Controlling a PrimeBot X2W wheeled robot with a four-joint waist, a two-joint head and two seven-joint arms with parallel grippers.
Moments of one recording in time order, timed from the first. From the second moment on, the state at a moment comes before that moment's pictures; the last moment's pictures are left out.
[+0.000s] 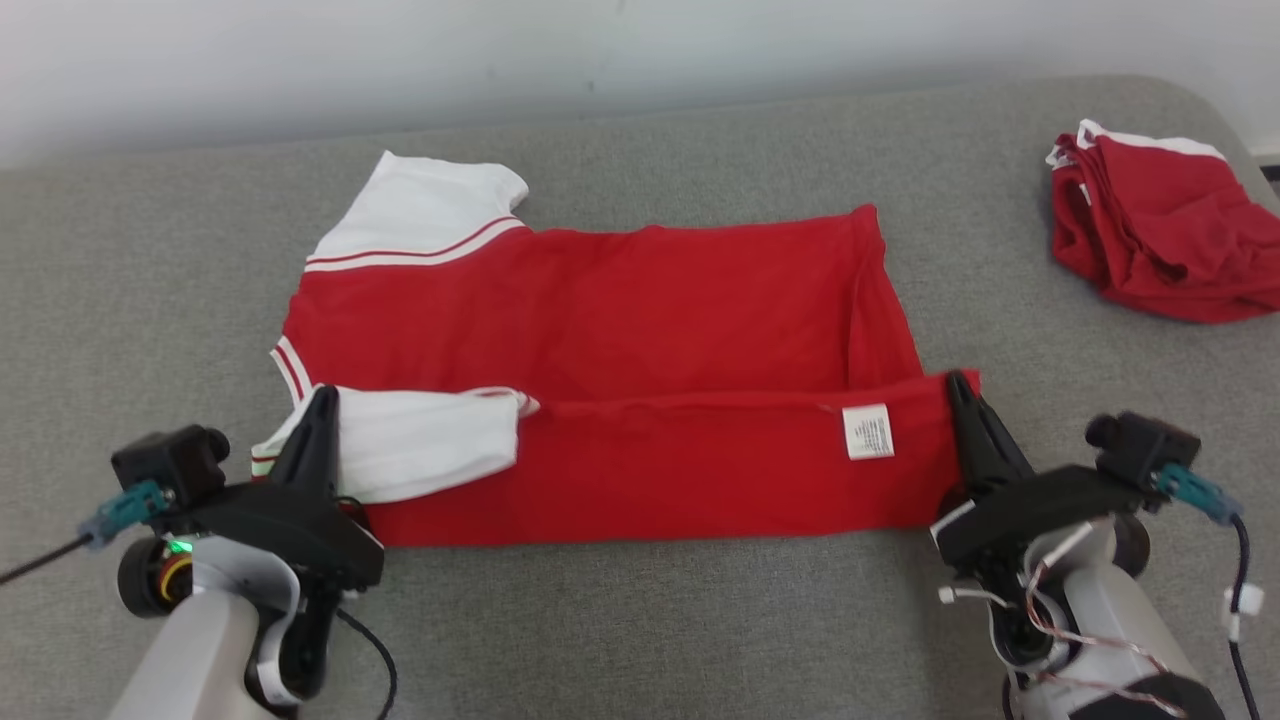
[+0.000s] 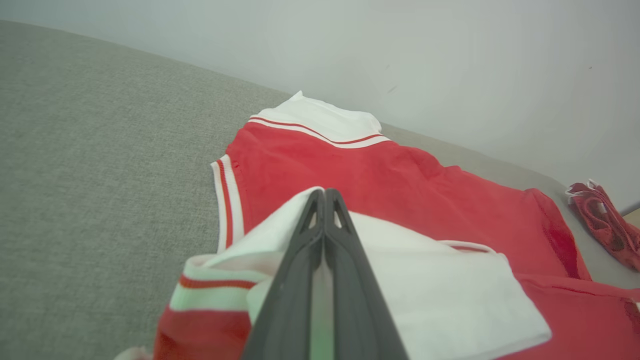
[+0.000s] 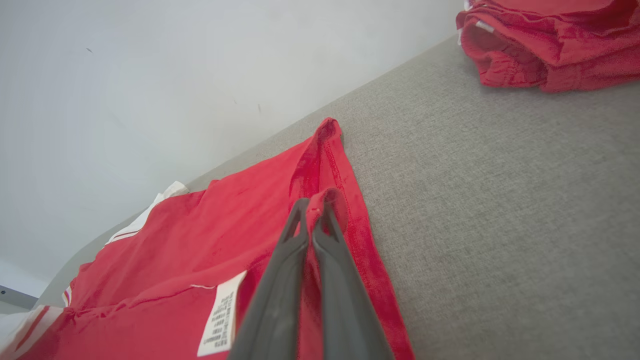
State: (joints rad) left arm -0.44 0.27 -0.27 0.41 -0.76 -0.01 -0.07; right arm -0.37 -0.18 0.05 0.42 0.63 0.13 -0.06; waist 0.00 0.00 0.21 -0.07
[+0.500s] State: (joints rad) left arm -0.57 0.26 -0.30 0.67 -0.69 -0.06 -0.21; right arm -0.52 -0.25 0.21 0.65 0.62 0.13 -0.21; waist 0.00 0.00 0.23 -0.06
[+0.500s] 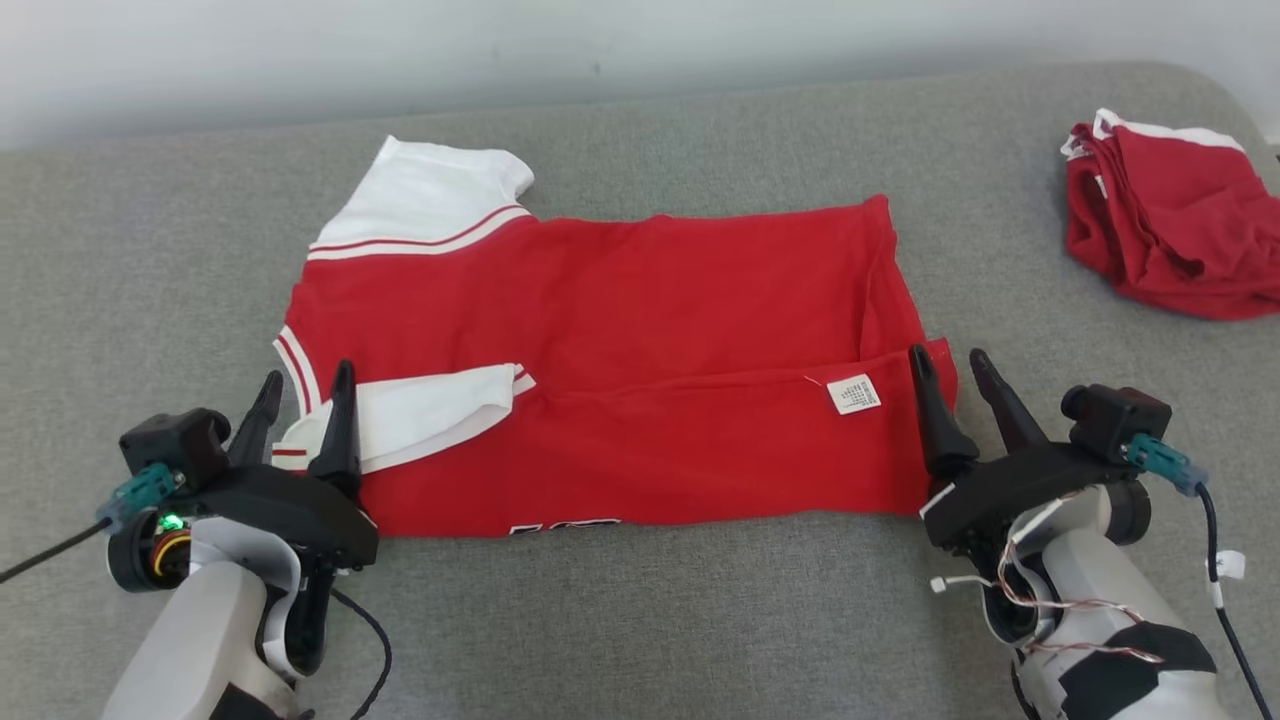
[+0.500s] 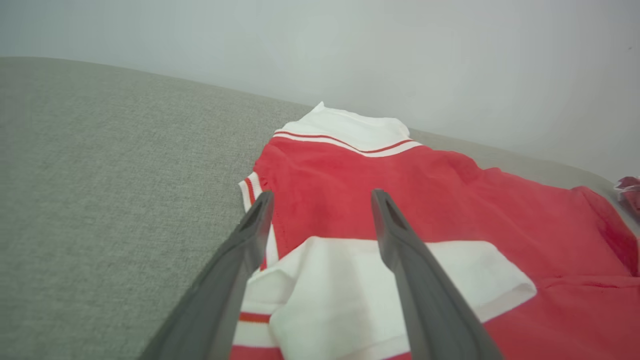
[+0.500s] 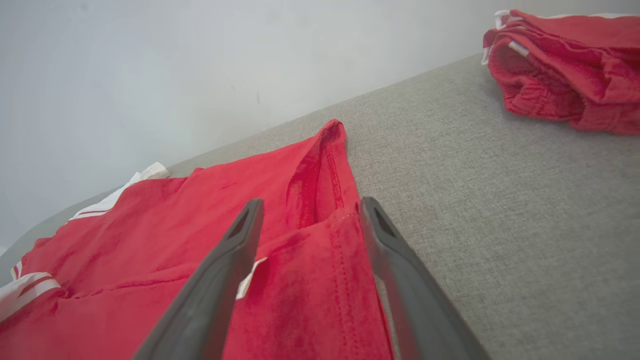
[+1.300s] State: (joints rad) left arm -0.26 0.28 -0.27 0.54 -0.63 -0.01 -0.26; right arm -0.28 -0.30 0.18 0.57 0.57 0.13 -0.26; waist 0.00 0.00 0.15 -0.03
